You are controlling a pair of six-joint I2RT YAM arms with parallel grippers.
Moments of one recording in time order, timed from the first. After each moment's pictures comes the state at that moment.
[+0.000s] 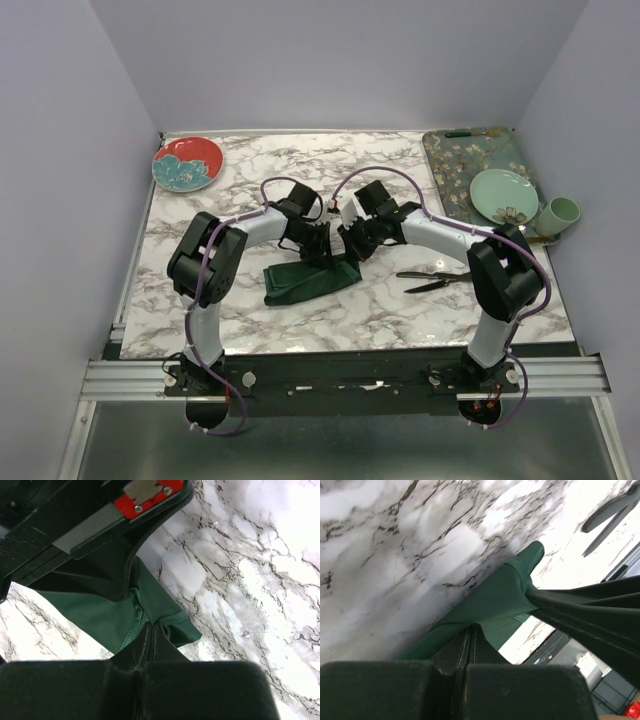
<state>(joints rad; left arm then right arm) -0.52 1.94 1.20 -0.41 0.62 -0.46 0.62 1.80 1.19 -0.41 -0.39 -0.21</state>
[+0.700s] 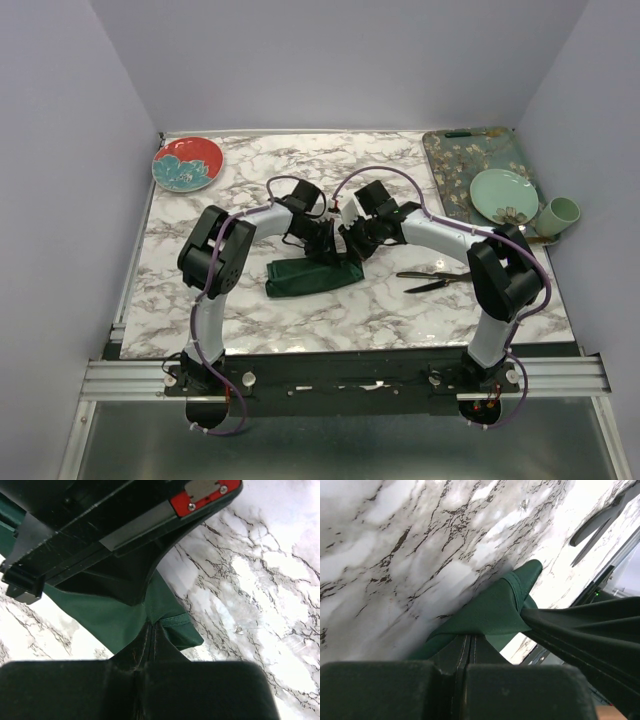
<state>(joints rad) -0.51 2.04 1.29 -0.41 0.68 -0.46 0.62 1.80 1.19 -0.41 -0.36 -0.21</state>
